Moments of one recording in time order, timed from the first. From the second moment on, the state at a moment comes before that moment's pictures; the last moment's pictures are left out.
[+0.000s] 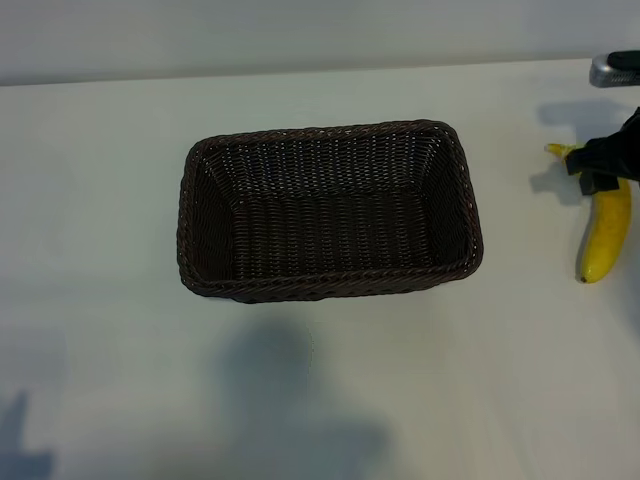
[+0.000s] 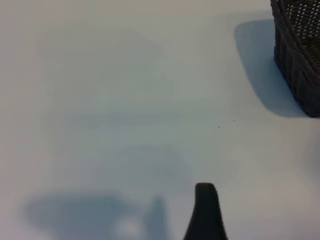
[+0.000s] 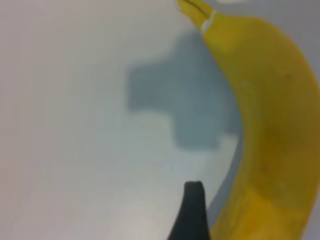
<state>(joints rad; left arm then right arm) -0.06 -0.01 -0.50 0.01 1.05 -0.01 -0.01 1.89 -1.13 0.12 0.56 -0.18</state>
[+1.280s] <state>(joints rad) -0.06 -0.01 -0.50 0.01 1.05 -0.01 -0.01 1.86 -1.26 -0.14 0.71 0.01</state>
